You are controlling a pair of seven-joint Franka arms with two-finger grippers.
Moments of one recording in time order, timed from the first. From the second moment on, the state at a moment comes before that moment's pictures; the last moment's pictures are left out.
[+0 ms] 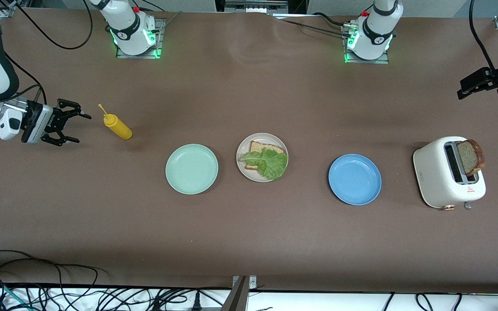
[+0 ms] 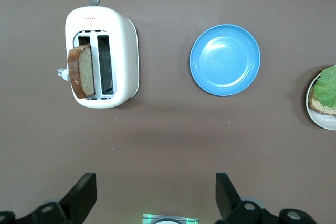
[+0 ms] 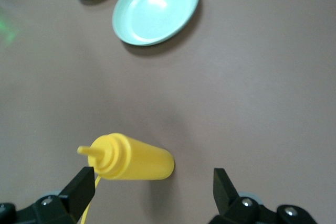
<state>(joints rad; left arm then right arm) -0.01 0.01 0.04 -1.50 0.02 1.41 -0.04 -0.07 0.15 -0.26 -2.18 0.66 1.96 -1.70</state>
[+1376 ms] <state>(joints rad) -0.01 0.01 0.04 -1.50 0.02 1.41 -0.04 -0.27 0.49 -0.26 -2.20 1.01 1.74 -2.59</state>
